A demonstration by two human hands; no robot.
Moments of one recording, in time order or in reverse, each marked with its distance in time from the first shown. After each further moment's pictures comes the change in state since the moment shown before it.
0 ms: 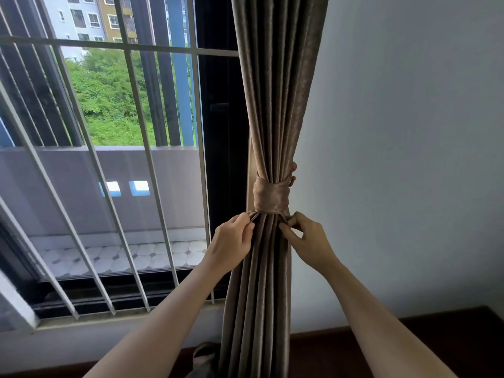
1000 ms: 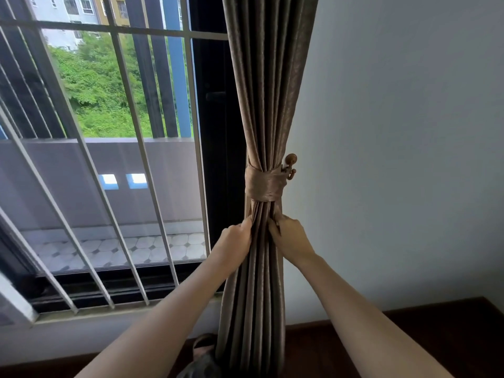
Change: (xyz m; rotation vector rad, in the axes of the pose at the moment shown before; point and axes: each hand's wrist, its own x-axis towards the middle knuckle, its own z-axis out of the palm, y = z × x) left_hand -0.002 -0.013 0.027 0.209 -0.335 -0.258; right_hand 0.020 0.011 0.042 -0.271 -0.114 -0.016
